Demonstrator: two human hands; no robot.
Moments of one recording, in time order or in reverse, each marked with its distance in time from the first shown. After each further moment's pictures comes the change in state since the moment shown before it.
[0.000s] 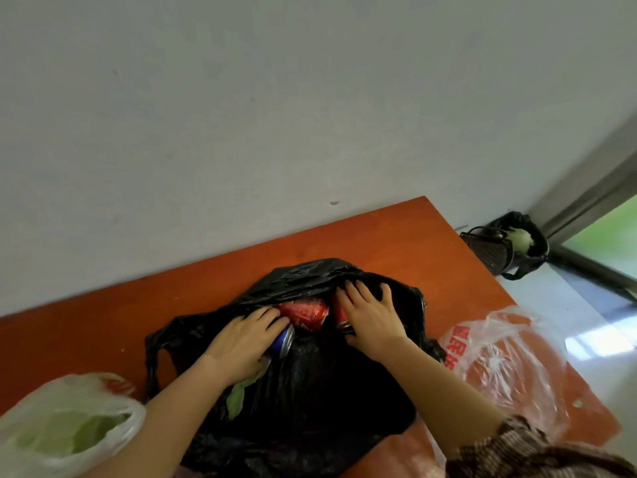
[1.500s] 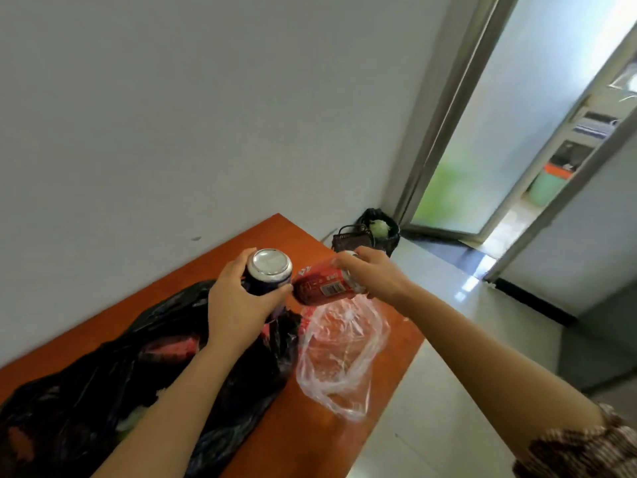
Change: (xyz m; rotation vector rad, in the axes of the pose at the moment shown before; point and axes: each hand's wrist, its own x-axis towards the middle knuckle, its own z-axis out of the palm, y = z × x) left_hand 0.019 0.212 -0.154 -1.061 0.694 -0.089; right_hand -0.250 0.112 -0.099 1.258 0.416 0.614
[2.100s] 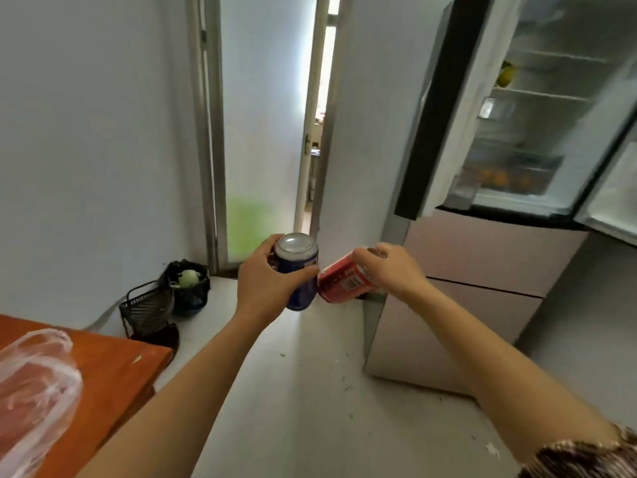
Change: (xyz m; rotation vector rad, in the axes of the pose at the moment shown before) left_hand -0.241 0.358 0.354 -0.436 -0.548 0.325; right_hand -0.346 0.235 -0.396 -0.086 0.761 0.188
